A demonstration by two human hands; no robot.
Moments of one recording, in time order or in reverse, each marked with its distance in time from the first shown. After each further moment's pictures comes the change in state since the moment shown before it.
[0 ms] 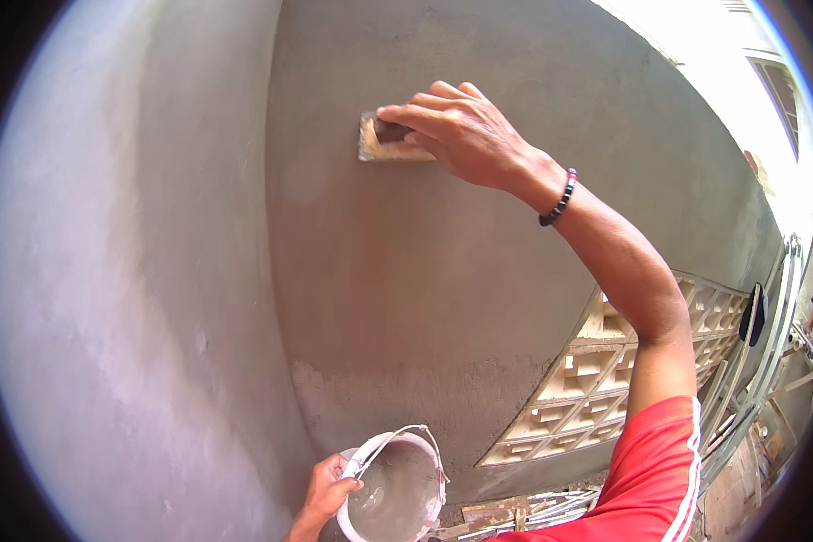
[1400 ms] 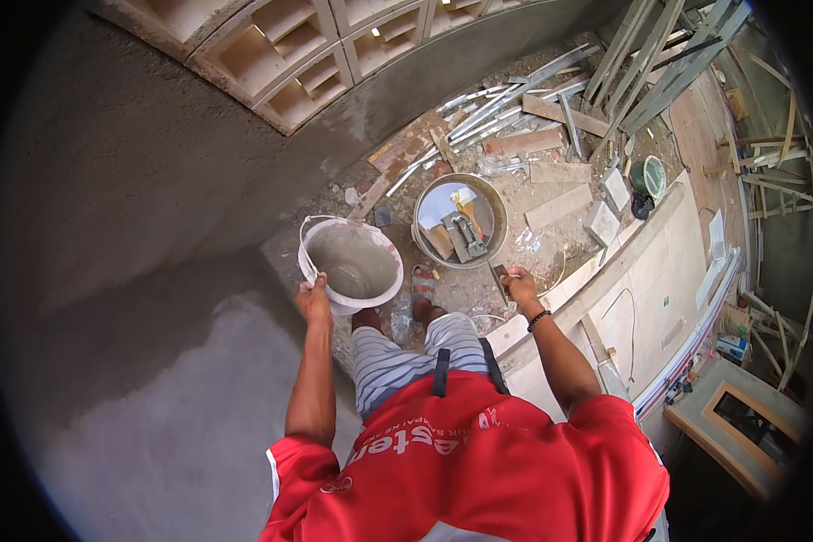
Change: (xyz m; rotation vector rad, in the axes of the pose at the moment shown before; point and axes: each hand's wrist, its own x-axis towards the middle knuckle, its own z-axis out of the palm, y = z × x) left_hand 0.046 -0.020 0.100 0.577 0.099 -0.688; right_hand -0.401 -0.554 -0.292 -0.347 0.133 -2.672
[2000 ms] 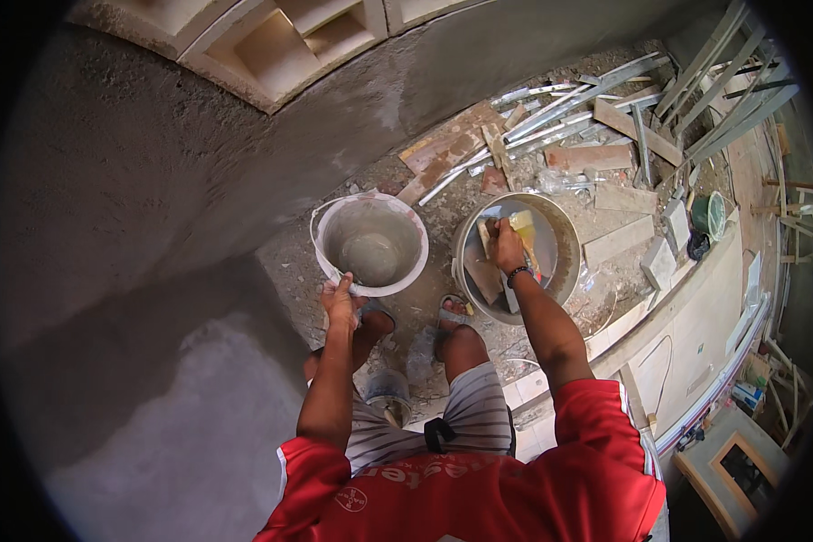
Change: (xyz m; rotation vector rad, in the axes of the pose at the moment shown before) left_hand 0.162 -0.134 0.095 -0.408 -0.148 -0.066; right_hand 0.264 -0.053 0.177 -0.696 0.125 -0.768
